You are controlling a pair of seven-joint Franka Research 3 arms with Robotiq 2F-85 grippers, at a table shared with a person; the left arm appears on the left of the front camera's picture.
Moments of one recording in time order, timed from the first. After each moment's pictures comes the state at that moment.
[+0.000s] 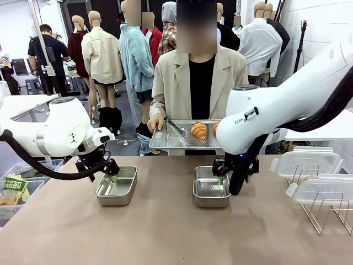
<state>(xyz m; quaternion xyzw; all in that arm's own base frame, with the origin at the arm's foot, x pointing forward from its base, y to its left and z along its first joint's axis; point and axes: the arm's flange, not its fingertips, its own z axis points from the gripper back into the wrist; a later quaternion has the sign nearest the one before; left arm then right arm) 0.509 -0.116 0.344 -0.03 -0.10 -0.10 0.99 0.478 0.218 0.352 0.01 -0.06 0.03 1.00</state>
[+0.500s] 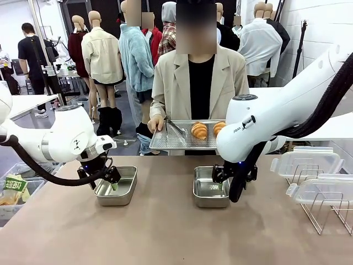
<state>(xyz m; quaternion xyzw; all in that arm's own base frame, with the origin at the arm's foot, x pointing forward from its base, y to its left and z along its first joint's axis) 0.509 -0.118 0.320 -0.03 -0.08 -0.09 0.99 0.481 0.220 0.328 0.01 -0.05 0.03 1.00</state>
